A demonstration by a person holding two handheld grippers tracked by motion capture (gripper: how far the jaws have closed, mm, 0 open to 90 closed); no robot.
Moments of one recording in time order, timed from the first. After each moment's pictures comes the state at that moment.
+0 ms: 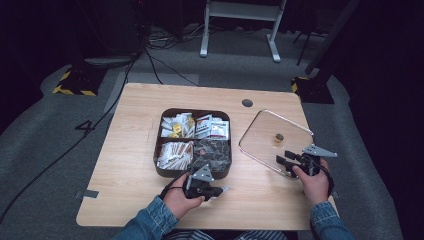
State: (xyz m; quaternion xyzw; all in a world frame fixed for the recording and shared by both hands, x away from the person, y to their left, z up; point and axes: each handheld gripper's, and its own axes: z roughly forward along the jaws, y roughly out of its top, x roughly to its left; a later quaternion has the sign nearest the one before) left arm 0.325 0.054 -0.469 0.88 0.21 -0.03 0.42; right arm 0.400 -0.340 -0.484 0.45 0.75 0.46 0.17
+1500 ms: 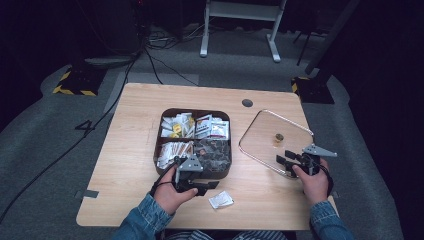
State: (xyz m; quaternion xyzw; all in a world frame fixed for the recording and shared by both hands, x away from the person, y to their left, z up) left arm 0.328 0.084 -0.434 0.84 0.27 0.02 0.47; right arm 0.402 -0.342 -0.487 0.46 0.74 0.46 0.17
